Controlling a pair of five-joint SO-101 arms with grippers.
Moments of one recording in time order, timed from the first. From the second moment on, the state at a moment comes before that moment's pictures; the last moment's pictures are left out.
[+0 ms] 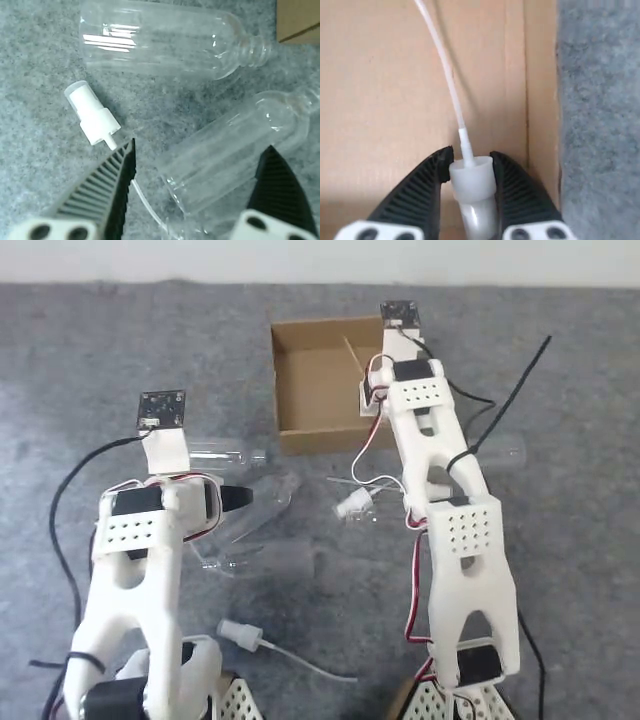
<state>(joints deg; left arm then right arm) -13.8 -28.0 55.0 54.5 2.5 -14.3 55.0 -45.1 66.1 -8.8</state>
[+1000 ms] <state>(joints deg) -13.8 -28.0 55.0 54.5 2.5 -14.3 55.1 -91.4 100.5 -7.1</state>
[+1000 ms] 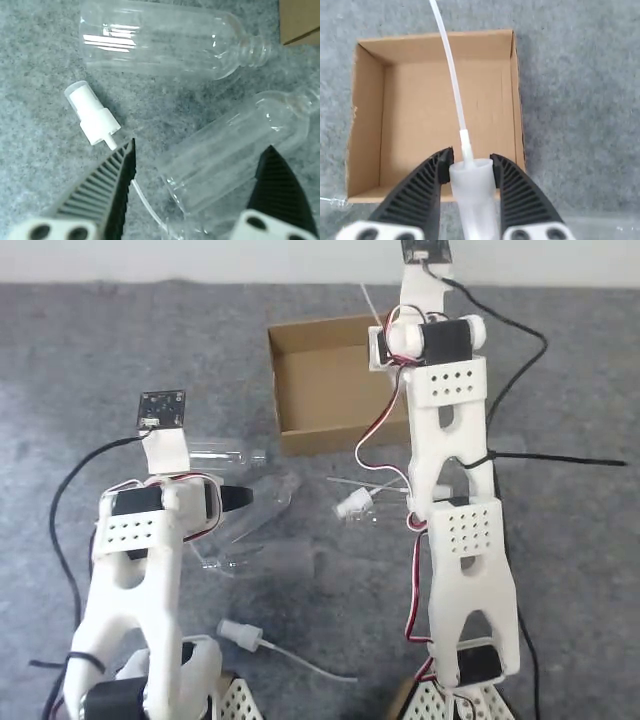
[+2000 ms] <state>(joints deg) -13.8 -28.0 49.2 59.6 -2.7 -19.5 2.9 -17.3 100.6 -7.0</state>
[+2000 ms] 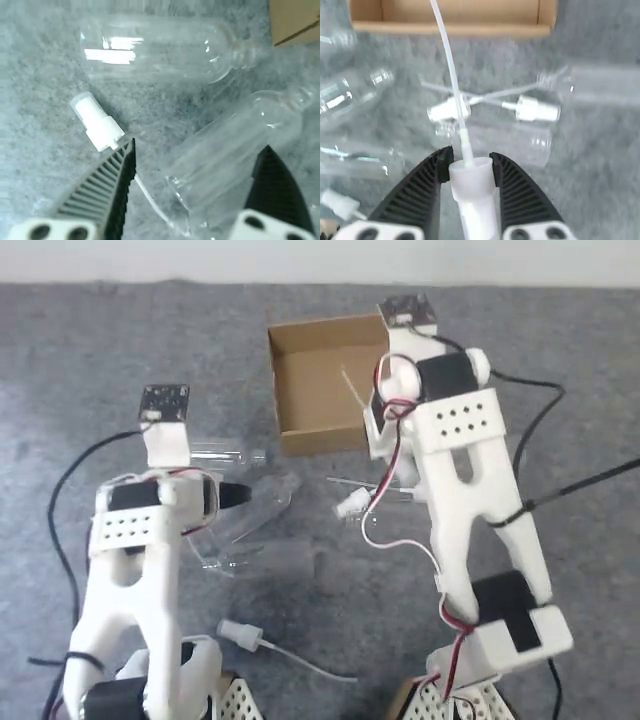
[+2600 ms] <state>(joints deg) -6.0 -8.0 23.2 76.0 -26.8 -18.9 -17.8 18.1 90.1 -7.0</state>
